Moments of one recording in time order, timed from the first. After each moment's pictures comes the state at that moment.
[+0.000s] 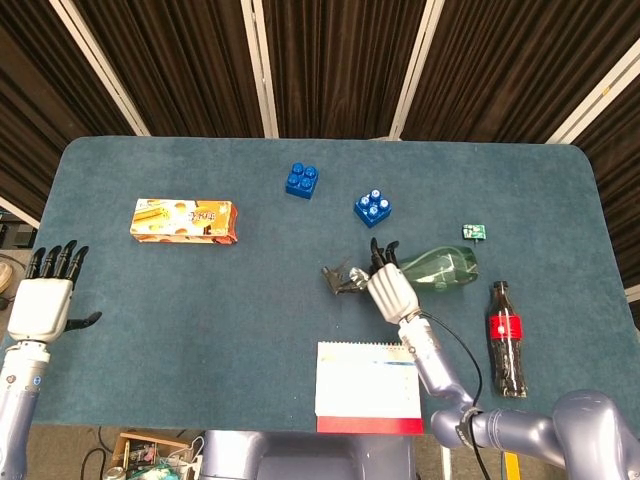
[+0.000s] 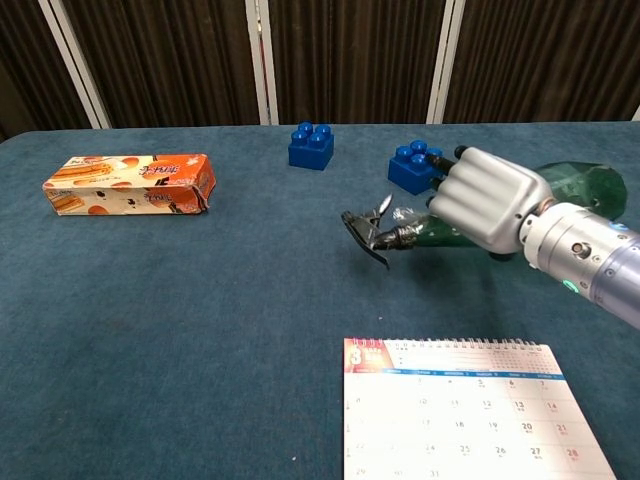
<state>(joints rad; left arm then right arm) -0.28 -1.29 -0.11 -1.42 1.30 1.28 0.33 0.78 -1.73 0.07 -1.30 -1.12 1.17 -1.39</state>
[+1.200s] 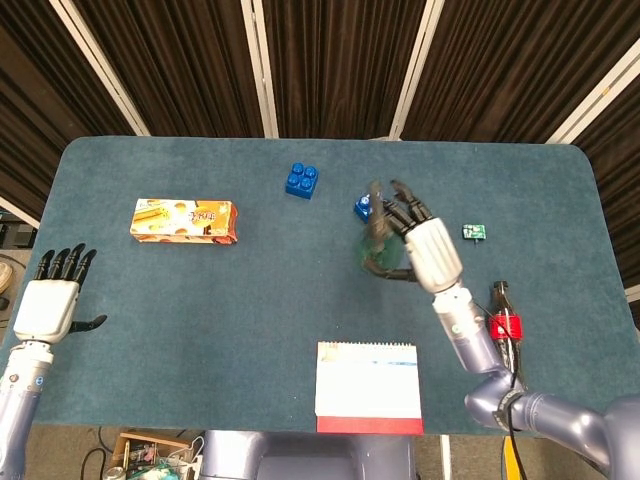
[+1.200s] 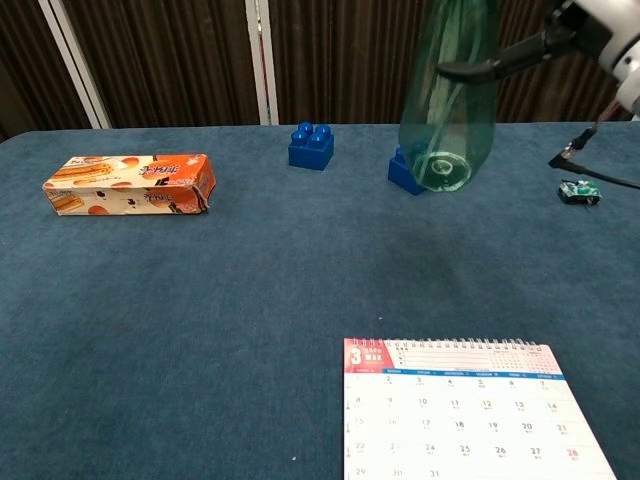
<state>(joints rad) -0.30 -1.28 -0.09 -1.42 1.31 1.25 0.30 0.72 -1.56 0.22 -1.29 -1.46 1.43 0.29</state>
